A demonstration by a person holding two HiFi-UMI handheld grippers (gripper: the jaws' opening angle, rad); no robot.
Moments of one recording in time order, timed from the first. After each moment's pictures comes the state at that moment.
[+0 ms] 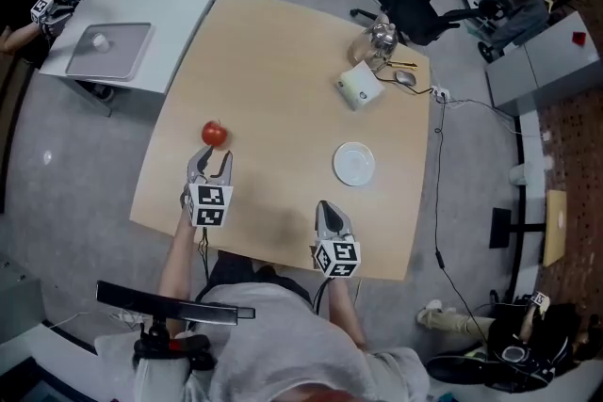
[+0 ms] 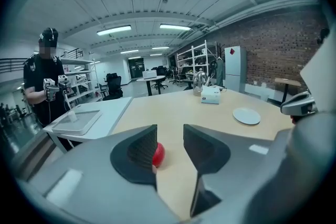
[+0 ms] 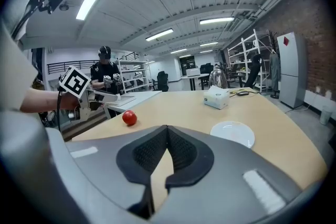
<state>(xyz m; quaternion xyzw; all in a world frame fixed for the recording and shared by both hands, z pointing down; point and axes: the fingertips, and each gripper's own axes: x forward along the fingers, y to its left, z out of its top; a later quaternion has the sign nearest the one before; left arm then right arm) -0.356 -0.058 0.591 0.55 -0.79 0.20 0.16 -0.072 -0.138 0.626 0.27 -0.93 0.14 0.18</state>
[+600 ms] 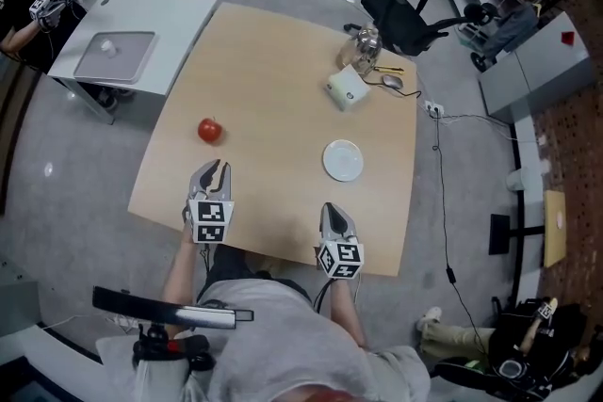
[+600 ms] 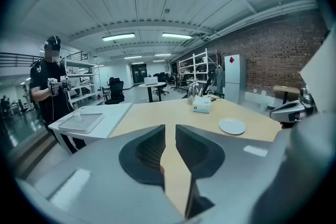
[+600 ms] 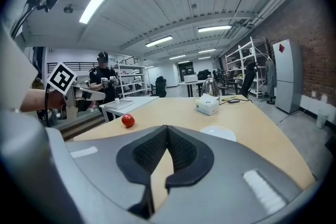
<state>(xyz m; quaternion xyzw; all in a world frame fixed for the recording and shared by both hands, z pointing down) -0.279 -0.020 0.541 0.55 -0.81 0.16 0.14 -0.011 -0.133 0.596 0.29 -0.94 0.13 0.15</state>
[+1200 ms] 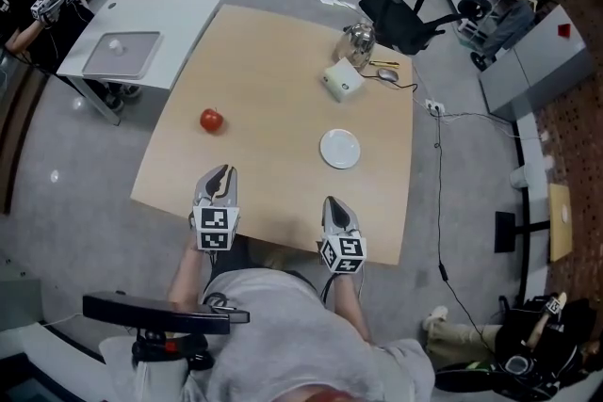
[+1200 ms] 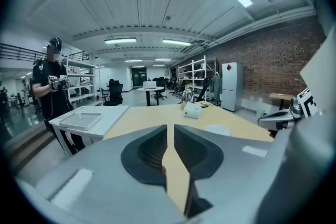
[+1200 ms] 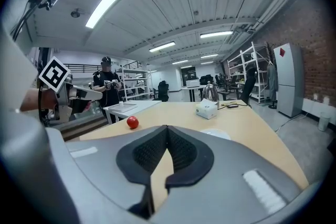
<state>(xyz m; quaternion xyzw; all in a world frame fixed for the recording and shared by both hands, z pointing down) -0.212 0.013 0.516 0.56 -0.81 0.12 0.13 0.023 -0.112 0.580 0.28 -0.95 0.11 0.13</state>
